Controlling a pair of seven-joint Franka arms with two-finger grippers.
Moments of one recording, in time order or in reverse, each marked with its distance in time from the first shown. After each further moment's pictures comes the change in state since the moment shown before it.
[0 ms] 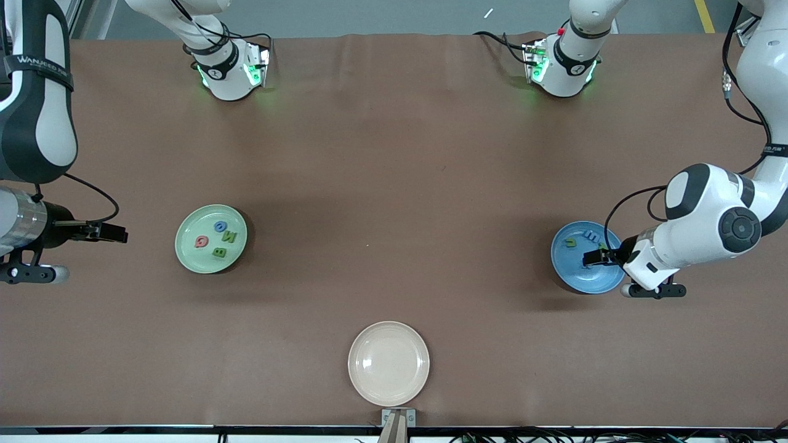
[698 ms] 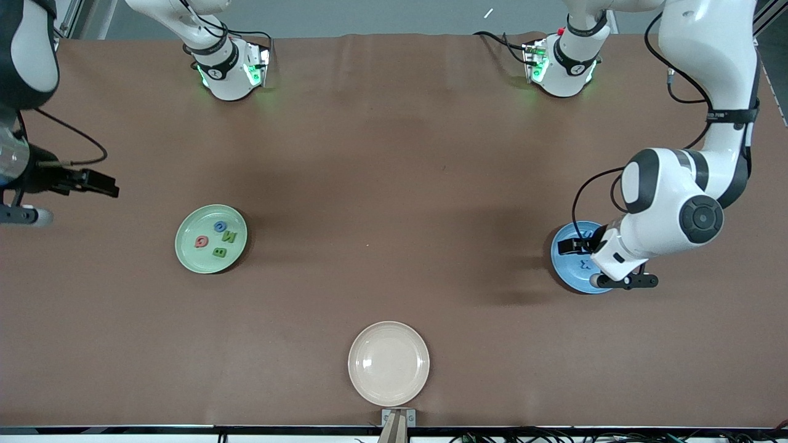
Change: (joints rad) left arm -0.921 -0.271 0.928 -0.020 -0.516 -0.008 0.186; right arm 0.000 -0.298 0.001 -0.271 0.000 -0.006 -0.003
